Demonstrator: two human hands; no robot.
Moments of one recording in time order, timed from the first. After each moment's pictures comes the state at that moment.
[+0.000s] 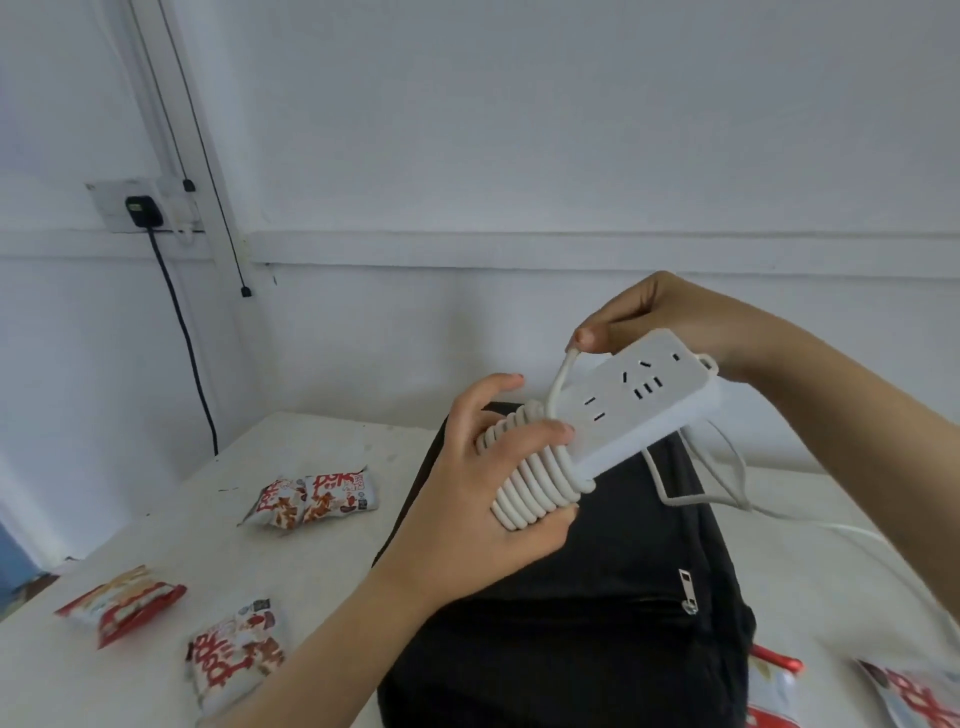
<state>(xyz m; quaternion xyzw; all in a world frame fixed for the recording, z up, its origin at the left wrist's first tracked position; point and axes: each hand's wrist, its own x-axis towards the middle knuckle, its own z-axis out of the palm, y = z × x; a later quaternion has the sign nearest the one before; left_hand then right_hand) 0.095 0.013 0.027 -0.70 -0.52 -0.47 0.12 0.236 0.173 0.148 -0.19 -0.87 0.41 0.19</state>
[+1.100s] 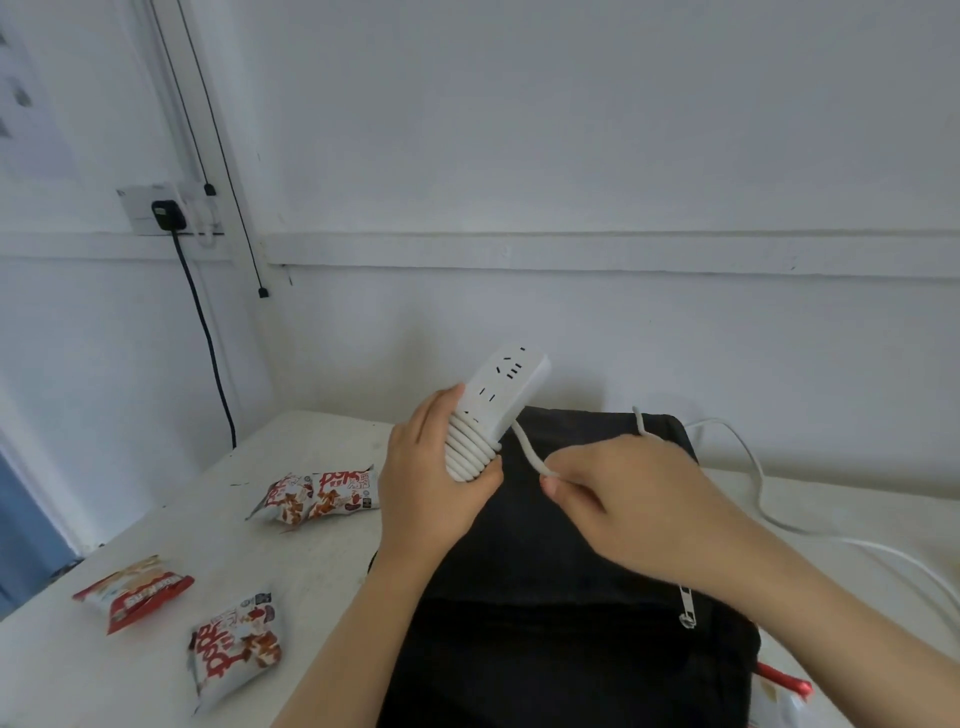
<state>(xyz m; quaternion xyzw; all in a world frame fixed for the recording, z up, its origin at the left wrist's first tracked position) 0.064 0.049 -0.009 -0.48 -0.73 -0.46 0.18 0.244 0.108 0.061 -0.20 -0.96 0.02 0.18</state>
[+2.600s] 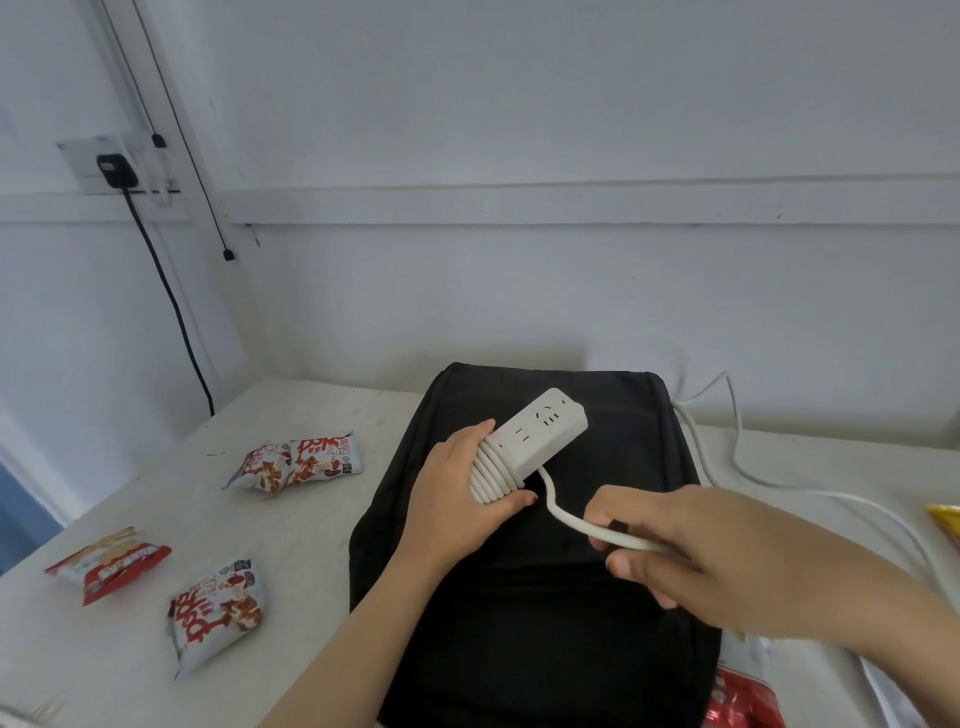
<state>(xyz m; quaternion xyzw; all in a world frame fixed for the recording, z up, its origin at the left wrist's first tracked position) 0.081 0.065 -0.070 -0.53 -0.74 -0.41 -0.01 0.314 0.110 0.043 -0.17 -0.96 0.22 0.01</state>
